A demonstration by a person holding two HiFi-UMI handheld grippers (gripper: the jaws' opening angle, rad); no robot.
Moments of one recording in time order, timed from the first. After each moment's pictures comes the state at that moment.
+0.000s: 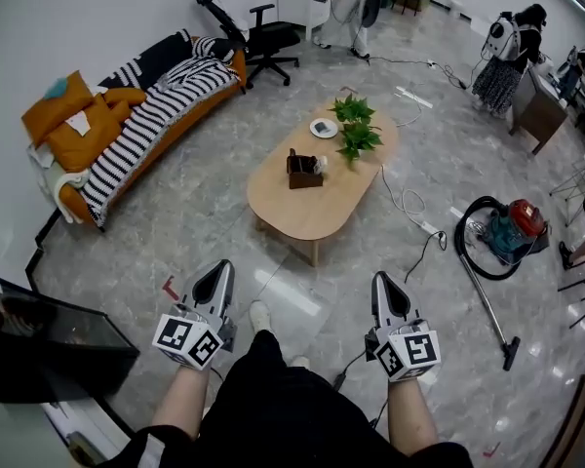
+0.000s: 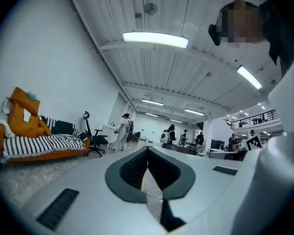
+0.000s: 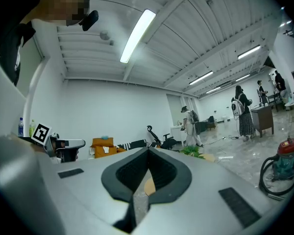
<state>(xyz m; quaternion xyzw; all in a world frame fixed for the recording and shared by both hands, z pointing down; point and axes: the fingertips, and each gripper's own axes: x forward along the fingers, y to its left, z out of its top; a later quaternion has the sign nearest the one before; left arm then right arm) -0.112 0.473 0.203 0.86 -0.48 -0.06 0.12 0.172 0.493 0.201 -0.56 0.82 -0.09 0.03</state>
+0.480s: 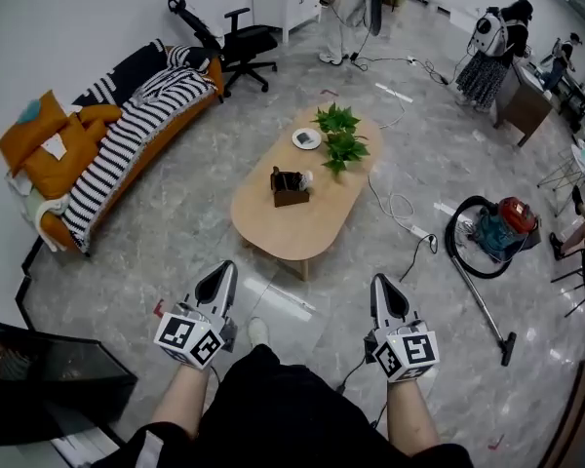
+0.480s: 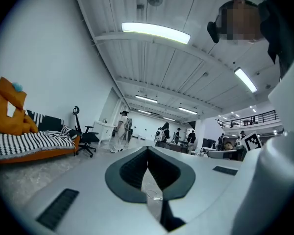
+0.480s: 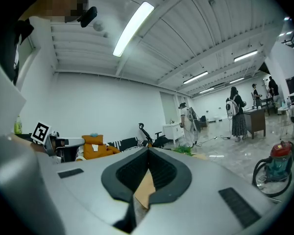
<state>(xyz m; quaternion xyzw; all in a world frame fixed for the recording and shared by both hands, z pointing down) -0.093 0.371 0.213 0.89 -0.44 -0.05 0.12 0.181 0.416 0.208 -0.60 0.80 -0.09 0.01</state>
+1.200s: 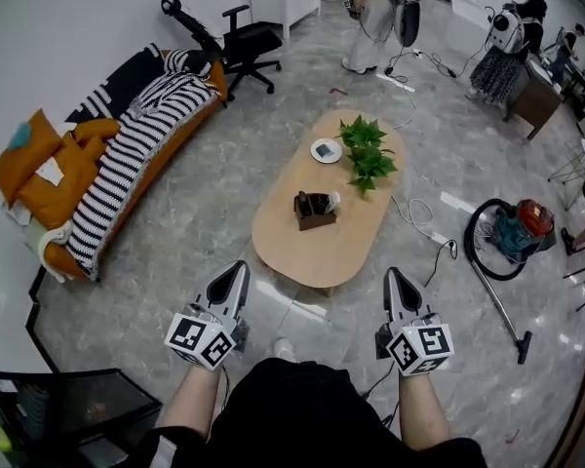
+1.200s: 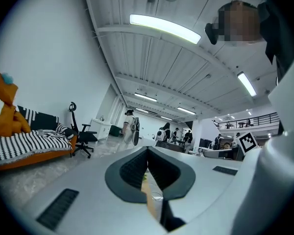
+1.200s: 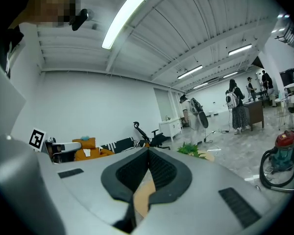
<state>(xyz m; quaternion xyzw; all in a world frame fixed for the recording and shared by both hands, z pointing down) -0.159 0.220 0.221 0.90 -0.41 -0.05 0.13 0.117 0.266 0.217 -0.62 0.77 -0.13 0.02</state>
